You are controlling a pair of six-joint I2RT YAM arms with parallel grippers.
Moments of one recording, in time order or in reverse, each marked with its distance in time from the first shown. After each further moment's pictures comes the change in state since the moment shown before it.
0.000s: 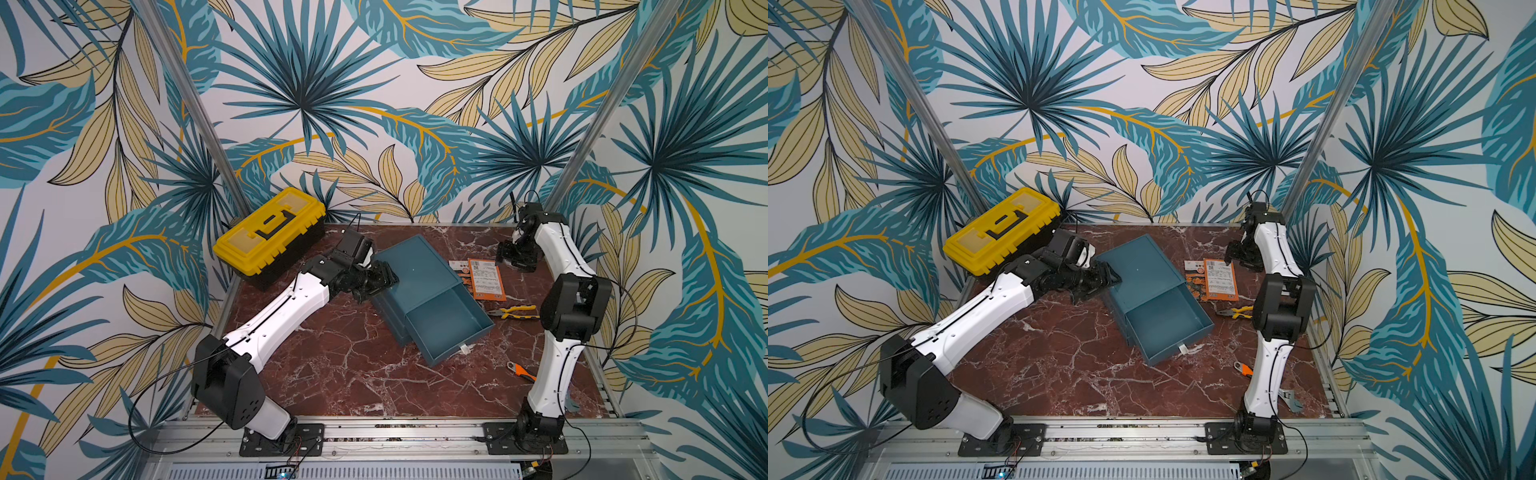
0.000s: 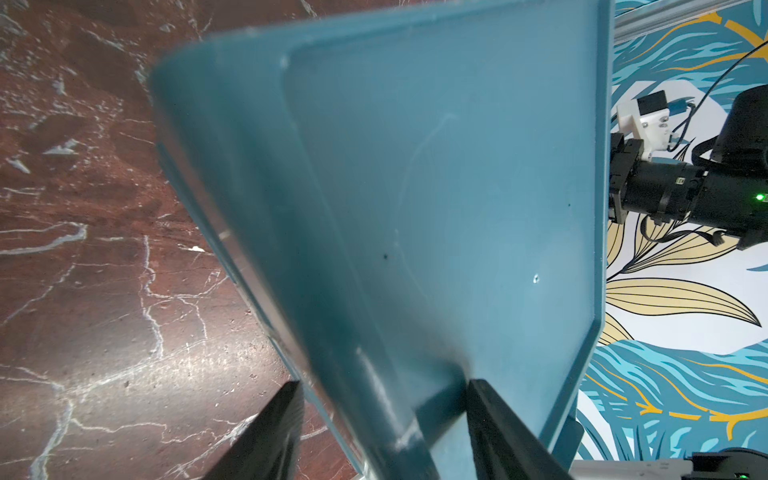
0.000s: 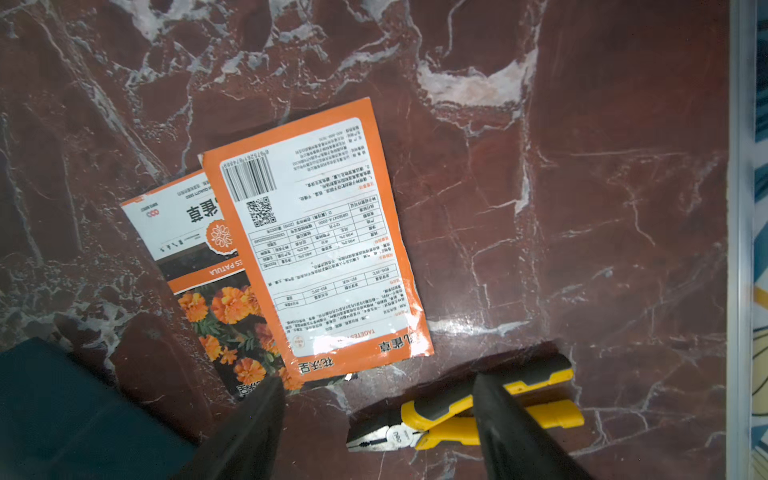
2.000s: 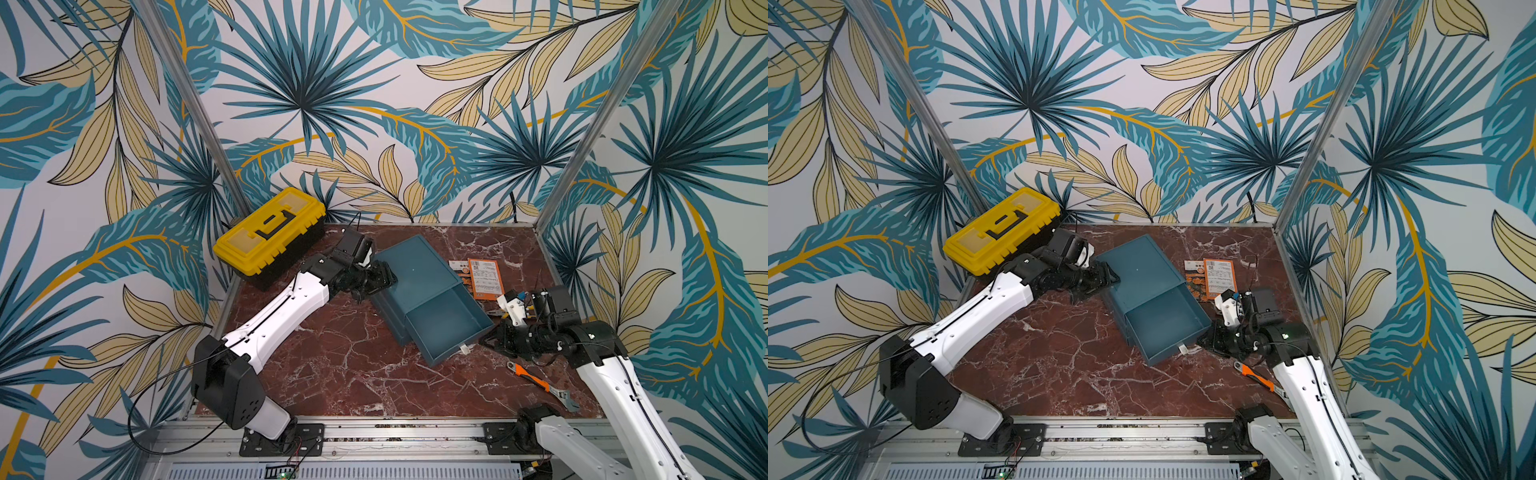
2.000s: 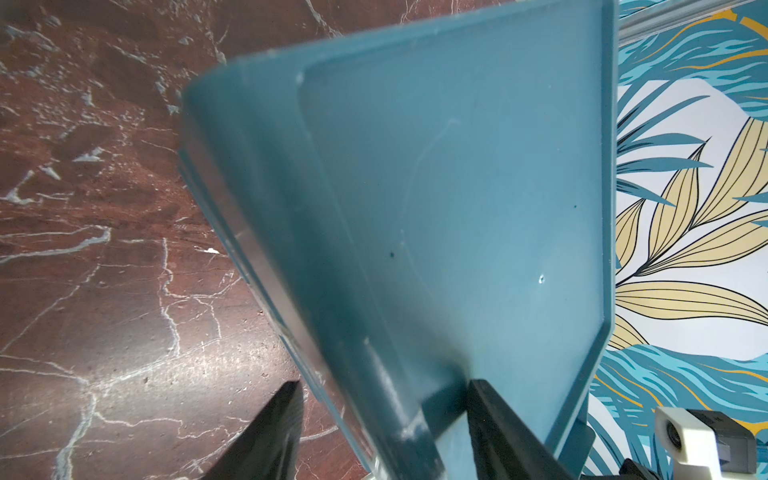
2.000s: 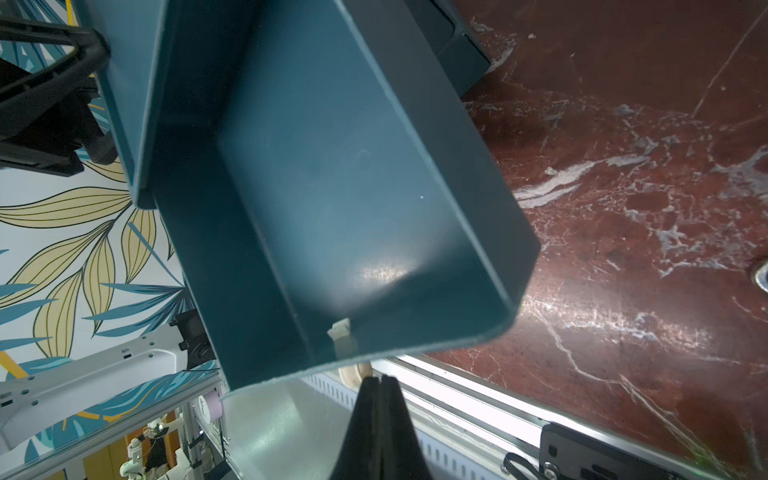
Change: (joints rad) left arm -0.003 -0.001 0.017 -0.030 -0.028 0.016; right arm 0.316 -1.264 -1.036 0.058 -0.498 0.254
